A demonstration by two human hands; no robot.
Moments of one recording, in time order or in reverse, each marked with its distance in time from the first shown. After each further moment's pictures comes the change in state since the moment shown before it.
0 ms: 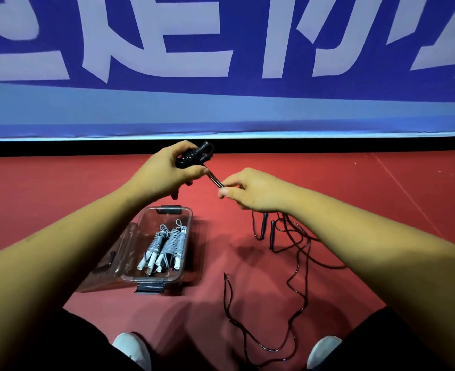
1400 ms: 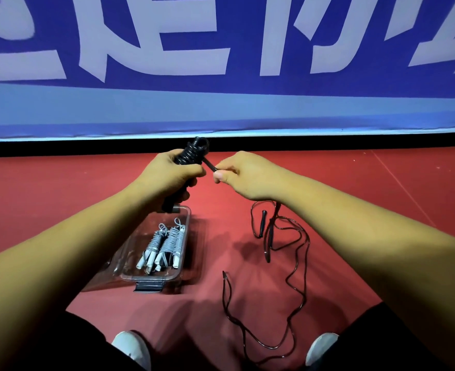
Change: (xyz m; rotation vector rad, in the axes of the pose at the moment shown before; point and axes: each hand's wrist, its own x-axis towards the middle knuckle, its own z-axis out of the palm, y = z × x) left_hand -0.001 0.004 0.017 -0.374 0.046 -0.336; right_hand 0.003 -0.015 -0.013 -0.124 0.090 -0.032
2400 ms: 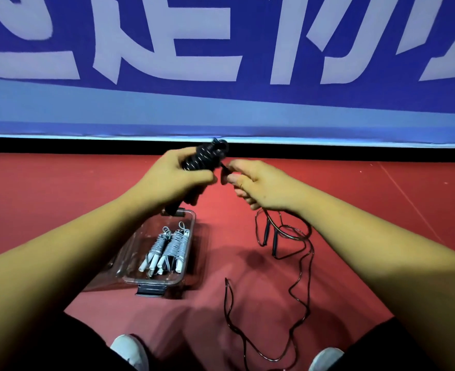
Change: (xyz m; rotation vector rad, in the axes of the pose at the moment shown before) left_hand -0.016 0.010 -0.015 0.117 -0.110 0.293; right_hand -0.003 0.001 0.004 0.405 -0.020 0.007
